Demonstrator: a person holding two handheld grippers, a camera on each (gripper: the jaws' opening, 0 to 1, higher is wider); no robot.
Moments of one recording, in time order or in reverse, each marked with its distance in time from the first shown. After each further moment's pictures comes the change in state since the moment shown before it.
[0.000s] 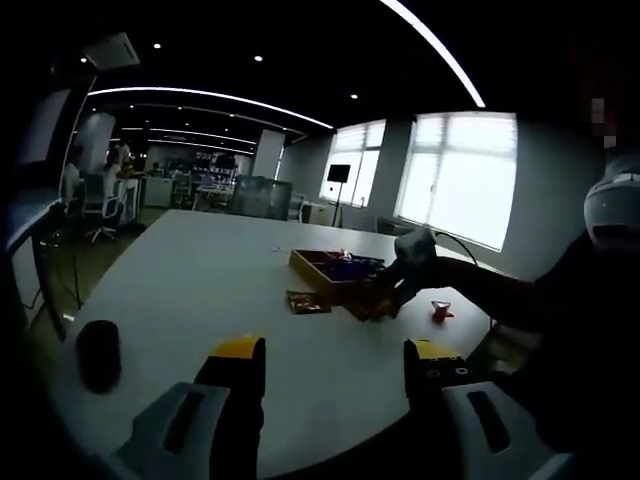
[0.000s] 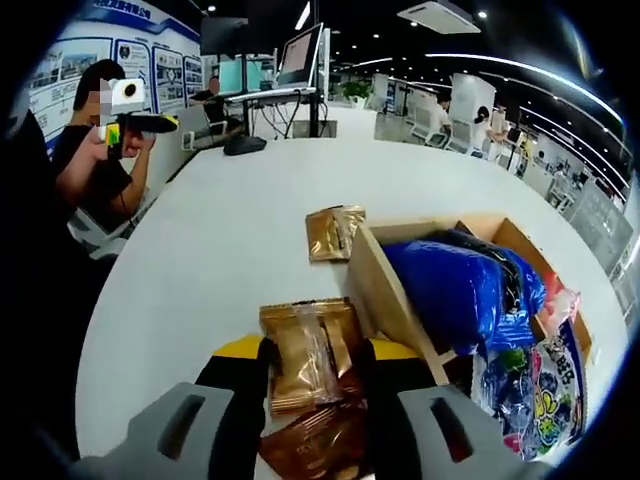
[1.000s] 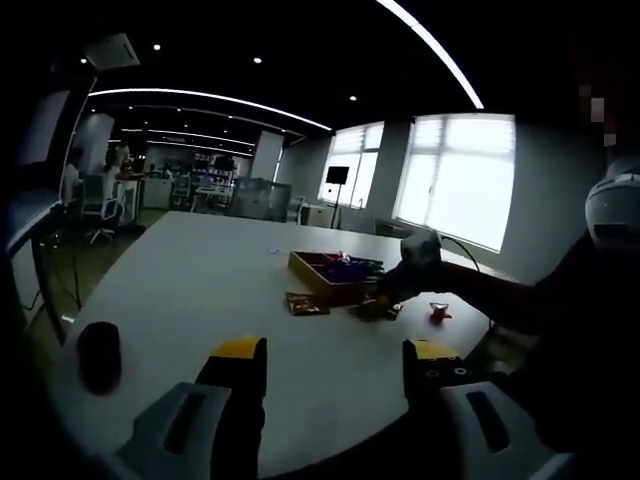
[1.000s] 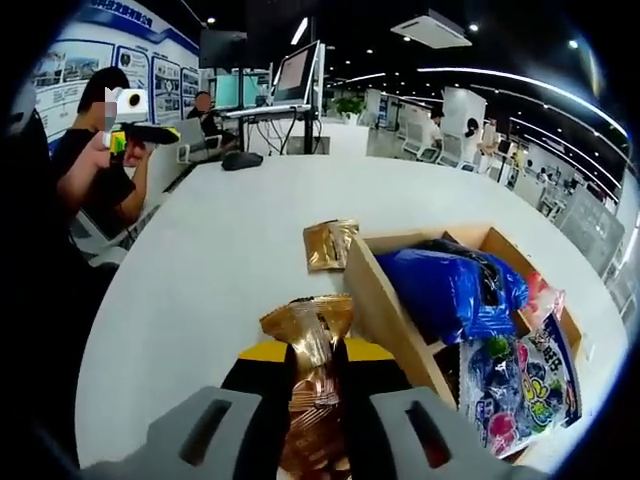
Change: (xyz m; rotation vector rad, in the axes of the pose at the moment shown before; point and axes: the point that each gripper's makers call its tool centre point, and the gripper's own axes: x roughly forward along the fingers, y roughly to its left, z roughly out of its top) left arm -0.002 -0.002 0.003 0.003 -0.006 -0.009; right arm -0.016 -0.002 0.009 0.002 -0.079 -0.033
